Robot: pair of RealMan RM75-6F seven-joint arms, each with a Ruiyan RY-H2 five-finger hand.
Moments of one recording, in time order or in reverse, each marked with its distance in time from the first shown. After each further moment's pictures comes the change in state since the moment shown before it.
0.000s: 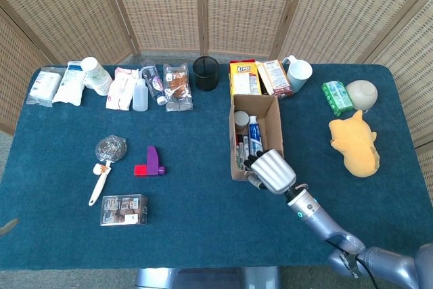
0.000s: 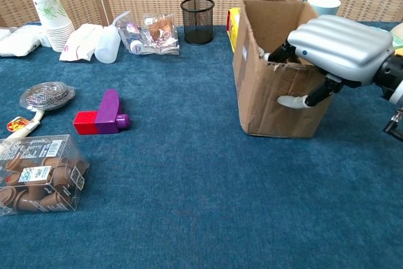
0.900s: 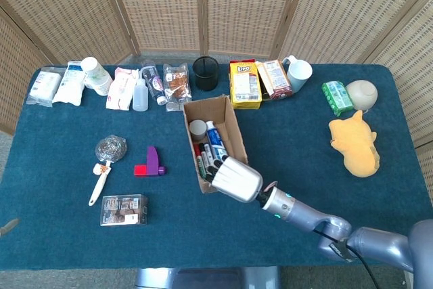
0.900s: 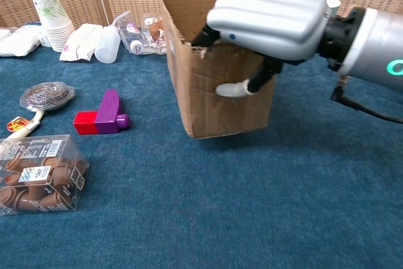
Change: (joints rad) left arm -0.005 0.002 -0.001 -0.001 -0.003 -0.009 -0.005; right arm 0.197 0.033 0.052 -0.121 -0.139 -0.090 -0.108
